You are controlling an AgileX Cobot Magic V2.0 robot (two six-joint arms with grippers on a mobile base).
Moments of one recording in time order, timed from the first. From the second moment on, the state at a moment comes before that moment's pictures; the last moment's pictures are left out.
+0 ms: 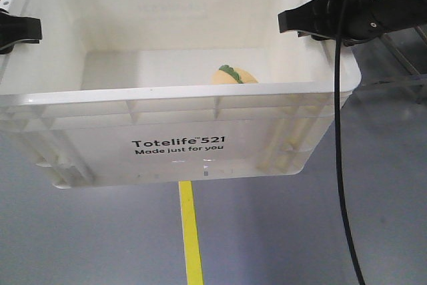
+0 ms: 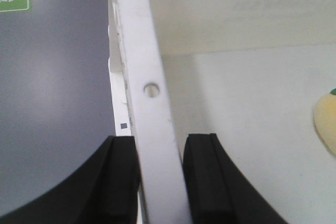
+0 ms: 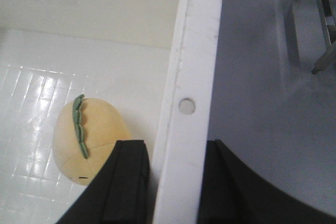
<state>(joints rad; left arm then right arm) -0.15 1.14 -1.13 -0.05 0.73 -0.08 0.44 1.39 -1.35 -0.22 0.81 0.23</state>
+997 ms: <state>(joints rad) -0.15 1.14 -1.13 -0.05 0.73 -0.08 0.44 1.39 -1.35 -0.22 0.81 0.23</state>
